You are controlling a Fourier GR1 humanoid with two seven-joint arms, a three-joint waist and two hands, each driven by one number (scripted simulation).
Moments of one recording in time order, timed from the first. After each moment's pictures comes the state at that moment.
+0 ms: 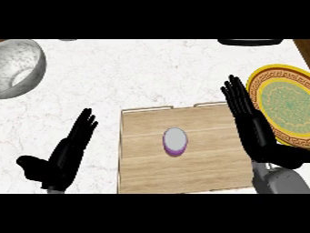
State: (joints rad) left arm 0.06 0.28 -0.33 -1.60 0.35 0.20 -0.02; right arm -0.17 -0.29 0.31 -1.57 -0.32 -0.16 -0.23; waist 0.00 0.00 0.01
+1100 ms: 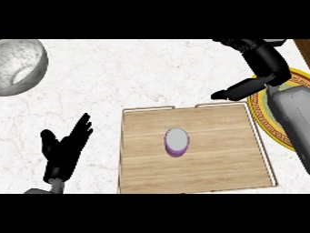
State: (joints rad) left arm -0.01 0.27 -0.26 -1.40 0.32 0.19 0.14; right arm -0.74 -0.43 0.19 -1.04 -0.15 0.23 -0.39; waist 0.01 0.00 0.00
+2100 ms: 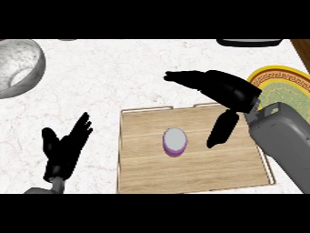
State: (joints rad) left arm -0.01 0.25 -0.23 -1.39 0.28 0.18 0.16; right arm -0.70 -0.46 0.47 -1.45 0.20 0.45 0.06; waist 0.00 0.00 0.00
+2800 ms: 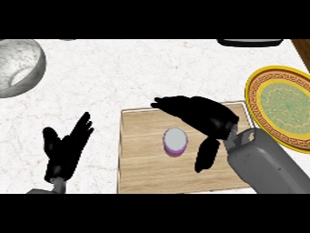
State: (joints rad) left arm 0.00 0.21 -0.20 -1.44 0.22 0.17 0.21; right arm -0.56 -0.29 0.49 -1.55 0.40 0.55 0.19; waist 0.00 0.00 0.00
